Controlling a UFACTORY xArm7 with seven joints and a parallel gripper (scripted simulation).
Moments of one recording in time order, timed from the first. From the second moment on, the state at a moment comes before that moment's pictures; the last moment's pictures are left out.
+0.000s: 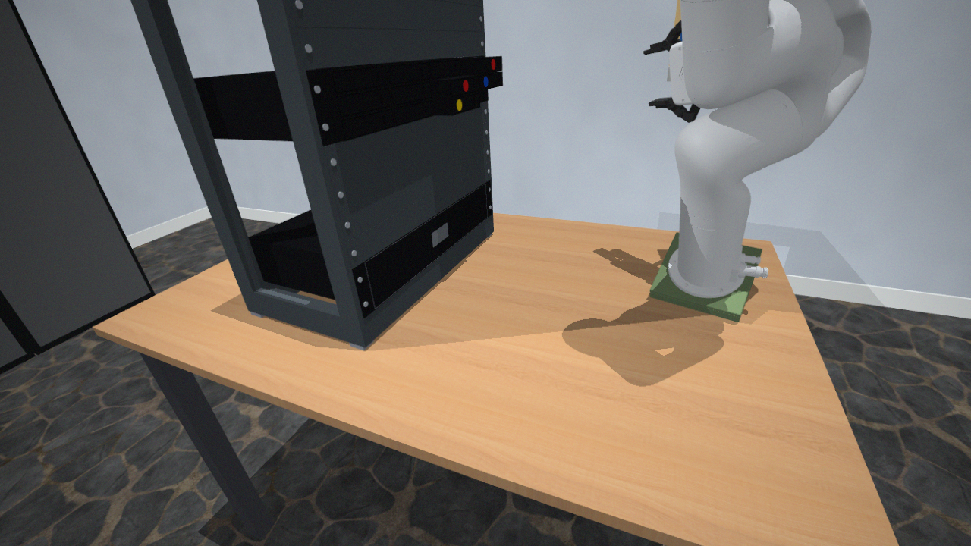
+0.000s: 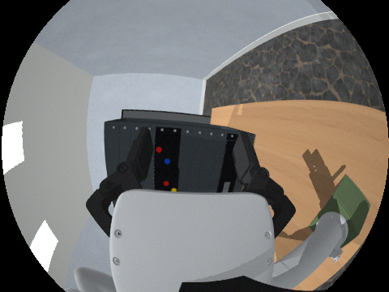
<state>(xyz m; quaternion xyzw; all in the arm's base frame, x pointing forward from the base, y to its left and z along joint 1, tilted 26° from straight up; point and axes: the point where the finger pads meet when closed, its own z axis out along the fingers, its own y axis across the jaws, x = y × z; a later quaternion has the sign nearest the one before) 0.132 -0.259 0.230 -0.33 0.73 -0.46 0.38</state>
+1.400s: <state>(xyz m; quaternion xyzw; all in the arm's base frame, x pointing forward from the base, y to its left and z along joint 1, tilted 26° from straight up) 0.140 -0.235 0.191 -0.32 0.77 -0.37 0.41</state>
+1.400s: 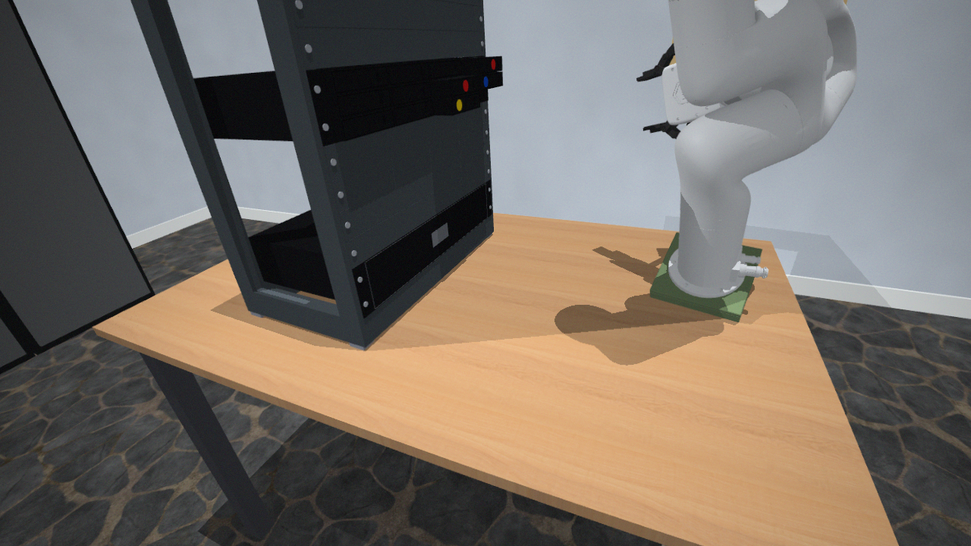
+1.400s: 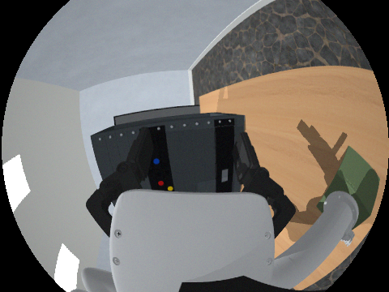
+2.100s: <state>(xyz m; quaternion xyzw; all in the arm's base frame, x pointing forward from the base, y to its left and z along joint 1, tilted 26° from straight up) 0.156 -0.156 0.126 -0.27 0.82 -0.14 0.49</state>
